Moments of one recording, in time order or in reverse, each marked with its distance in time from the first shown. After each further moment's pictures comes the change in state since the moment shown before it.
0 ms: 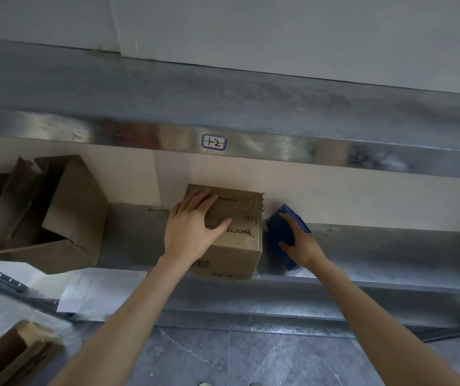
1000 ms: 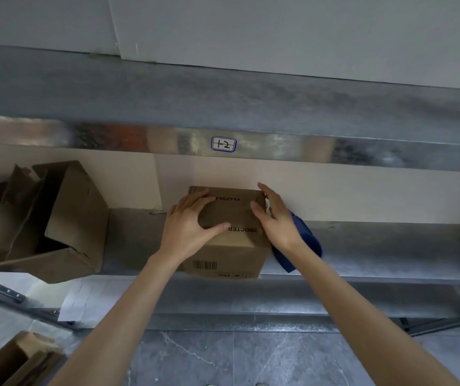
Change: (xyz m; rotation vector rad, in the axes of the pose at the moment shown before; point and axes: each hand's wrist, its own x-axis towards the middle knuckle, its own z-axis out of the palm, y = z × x) left_hand 0.009 -0.026 -0.008 -0.259 -0.055 0.036; right_hand -0.010 -0.109 -0.006 0.535 0.172 -0.189
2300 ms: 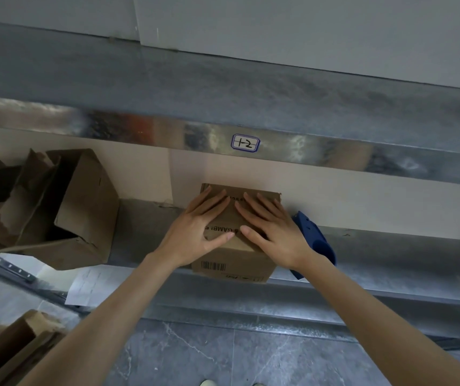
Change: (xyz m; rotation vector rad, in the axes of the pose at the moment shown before) left_hand -0.007 -0.020 -0.004 0.022 -0.158 0.189; right_hand 0.004 0.006 0.006 -0.751 -0.357 -0.389
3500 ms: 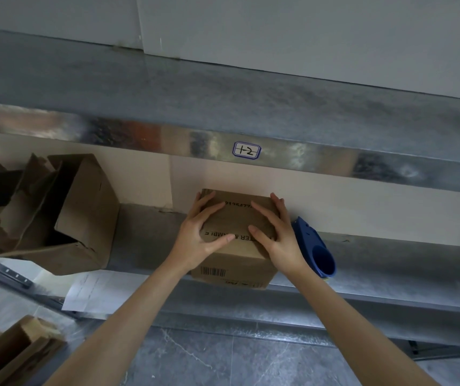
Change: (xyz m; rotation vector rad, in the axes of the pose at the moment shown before) left_hand -0.002 0.006 0.016 -0.508 0.209 -0.154; right_hand -0.004 -0.008 0.017 0.777 0.346 0.256
